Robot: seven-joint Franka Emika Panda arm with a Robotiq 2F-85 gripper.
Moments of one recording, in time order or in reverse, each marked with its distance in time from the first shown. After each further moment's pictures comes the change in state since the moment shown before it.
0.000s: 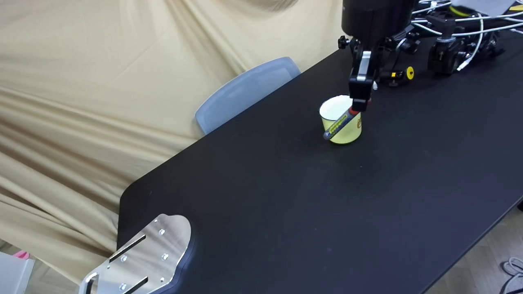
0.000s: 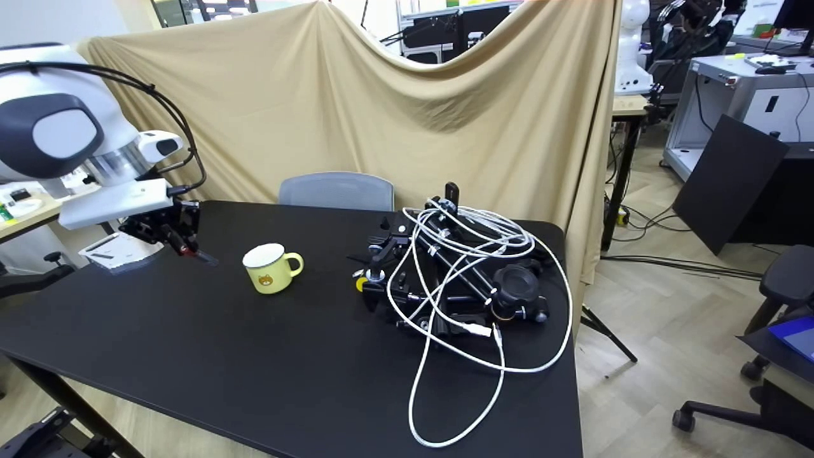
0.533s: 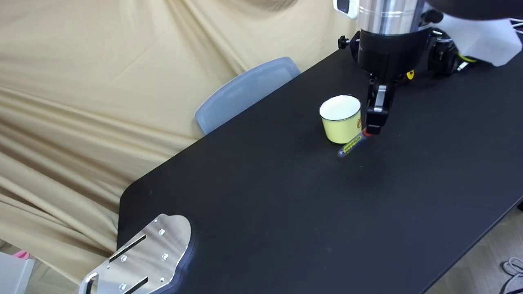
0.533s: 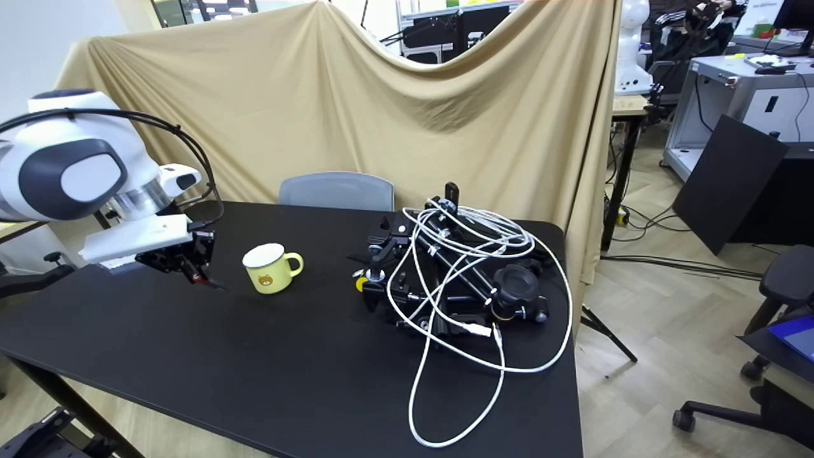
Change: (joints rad) arm -0.001 0.115 -0.019 -0.040 0.029 0.120 -0.063
